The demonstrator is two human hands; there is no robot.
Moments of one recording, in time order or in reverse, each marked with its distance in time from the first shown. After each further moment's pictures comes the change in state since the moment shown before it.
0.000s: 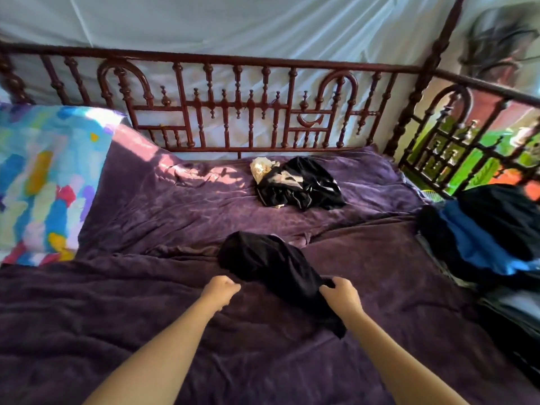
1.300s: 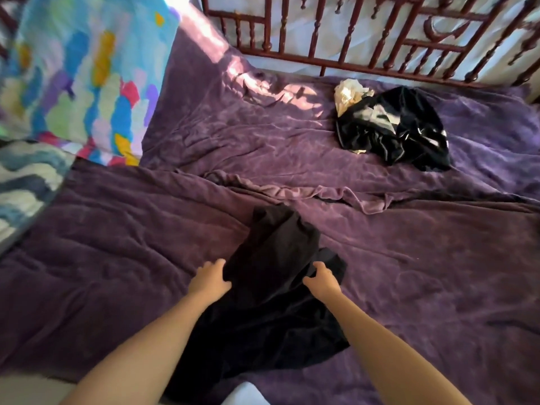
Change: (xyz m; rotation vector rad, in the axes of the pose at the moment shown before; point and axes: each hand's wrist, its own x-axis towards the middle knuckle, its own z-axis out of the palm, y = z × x) left_hand 0.040 -0.153 -0.042 0.499 0.020 -0.206; right_hand 0.070 -0.023 0.185 -0.324 -0.501 0.019
